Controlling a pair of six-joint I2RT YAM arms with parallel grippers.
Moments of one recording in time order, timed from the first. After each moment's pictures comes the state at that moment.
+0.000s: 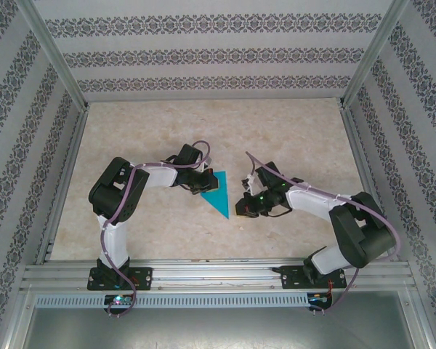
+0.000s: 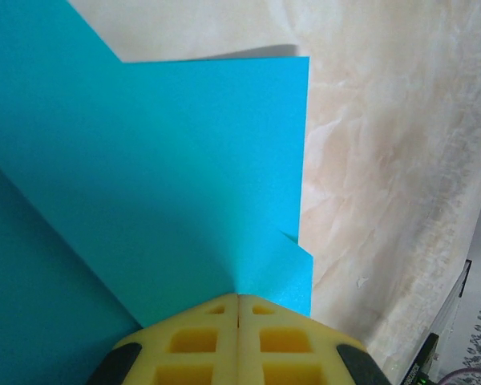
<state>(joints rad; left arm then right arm) -0.48 1.98 1.08 -0.08 0.60 -0.74 0.50 1.48 0.69 -0.36 -0.71 0.56</state>
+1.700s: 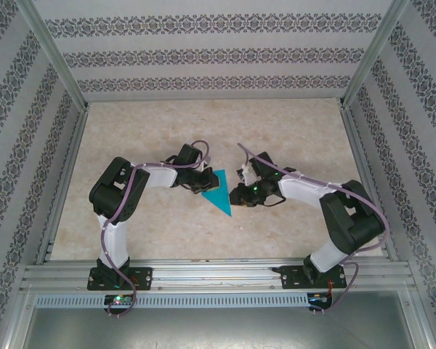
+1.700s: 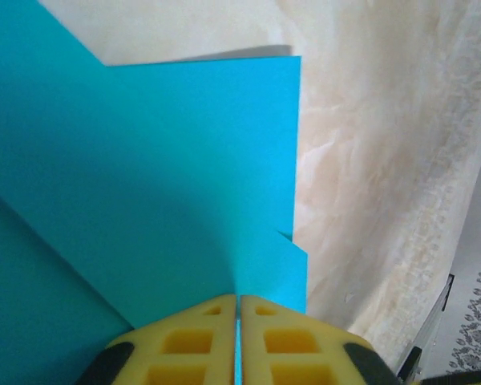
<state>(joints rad) -0.48 1.98 1.07 -0.01 0.60 -0.81 0.46 1.58 0.83 -0.36 -0.64 0.49</state>
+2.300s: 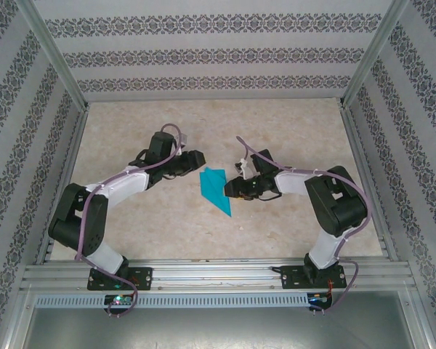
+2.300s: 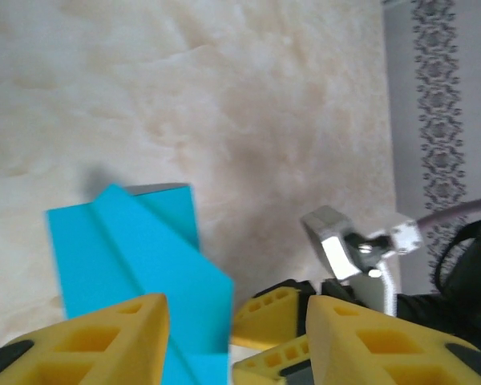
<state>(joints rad) -0.36 1.59 0.91 0.00 0.48 -0.78 0.44 1.78 0.84 -0.09 -0.75 0.47</state>
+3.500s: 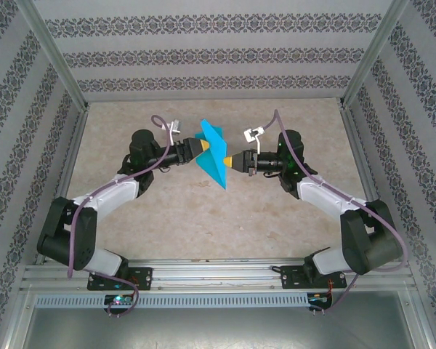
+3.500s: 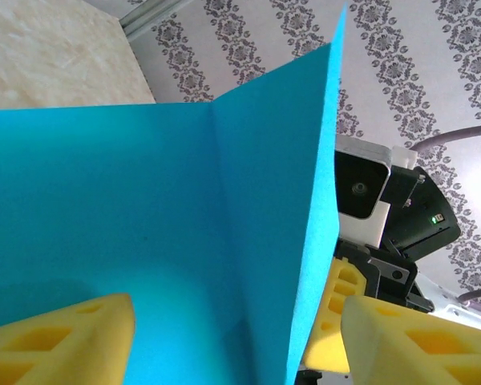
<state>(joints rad) -0.32 1.47 0.83 0.55 0.85 -0.99 0.36 1.41 0.78 0.47 -1.10 0.71</state>
